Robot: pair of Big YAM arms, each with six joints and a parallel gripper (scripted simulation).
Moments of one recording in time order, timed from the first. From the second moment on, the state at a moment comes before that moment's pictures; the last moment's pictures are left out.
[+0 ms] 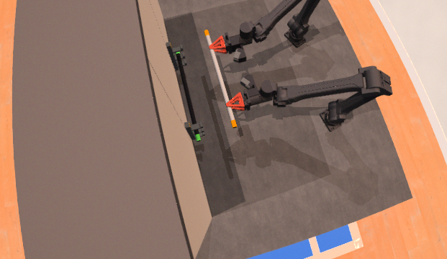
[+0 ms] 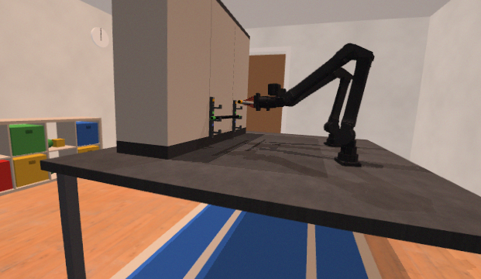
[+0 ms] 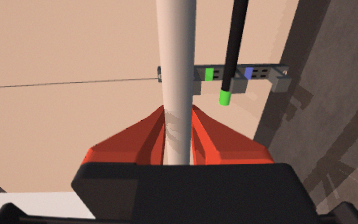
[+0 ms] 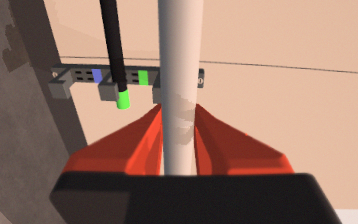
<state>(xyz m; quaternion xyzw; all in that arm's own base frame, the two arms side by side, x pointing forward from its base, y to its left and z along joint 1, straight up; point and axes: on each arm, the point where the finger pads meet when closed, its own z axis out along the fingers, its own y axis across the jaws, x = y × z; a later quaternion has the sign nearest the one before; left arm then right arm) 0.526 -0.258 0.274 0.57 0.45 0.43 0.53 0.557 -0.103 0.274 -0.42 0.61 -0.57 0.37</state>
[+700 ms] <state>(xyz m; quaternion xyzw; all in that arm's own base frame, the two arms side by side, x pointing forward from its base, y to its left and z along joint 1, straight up) 0.555 -0.265 0.274 0.57 0.45 0.43 0.53 0.586 -0.114 0.275 -0.41 0.61 -0.57 0.38</state>
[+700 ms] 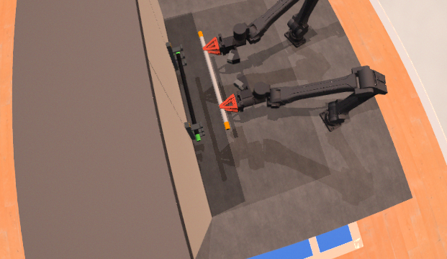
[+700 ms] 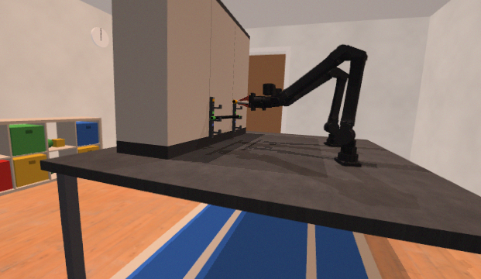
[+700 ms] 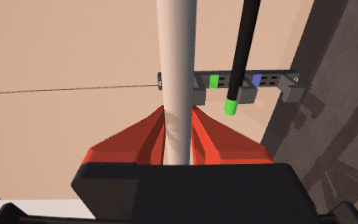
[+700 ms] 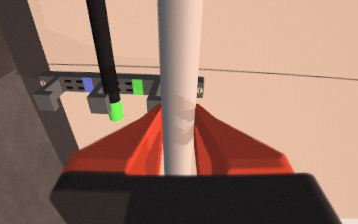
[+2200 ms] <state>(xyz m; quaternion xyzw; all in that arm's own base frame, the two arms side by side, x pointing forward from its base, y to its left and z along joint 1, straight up) 0.621 -0.279 0.275 0.57 0.45 0.43 0.54 0.648 -0.140 0.276 -0.41 0.60 -0.57 0.38</state>
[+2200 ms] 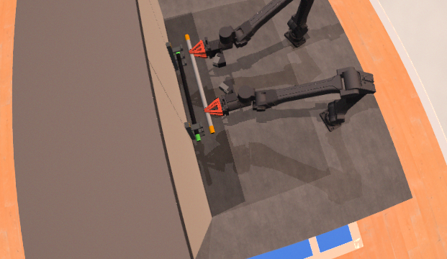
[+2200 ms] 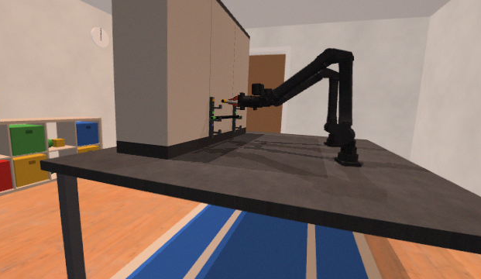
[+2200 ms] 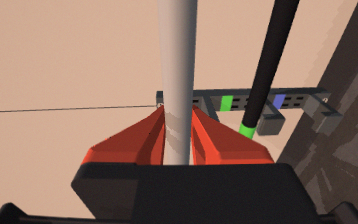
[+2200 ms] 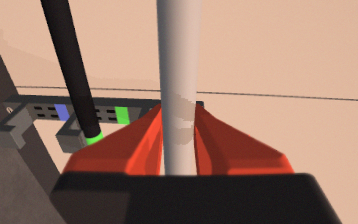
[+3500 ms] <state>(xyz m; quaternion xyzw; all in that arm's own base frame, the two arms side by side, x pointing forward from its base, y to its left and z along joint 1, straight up) 0.632 -0.281 0.276 0.57 0.45 0.43 0.54 0.658 -0.144 0.276 -0.41 0.60 -0.57 0.38</state>
